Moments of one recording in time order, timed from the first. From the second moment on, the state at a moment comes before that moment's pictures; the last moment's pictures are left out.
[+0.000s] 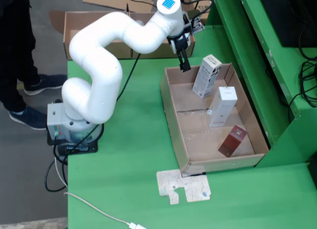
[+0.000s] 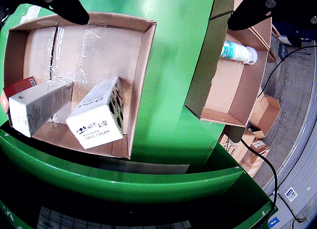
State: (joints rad) arm 0.65 -0.26 -1.20 0.37 1.59 0.48
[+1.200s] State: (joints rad) arm 0.28 -0.09 -1.31 0.17 1.82 0.16
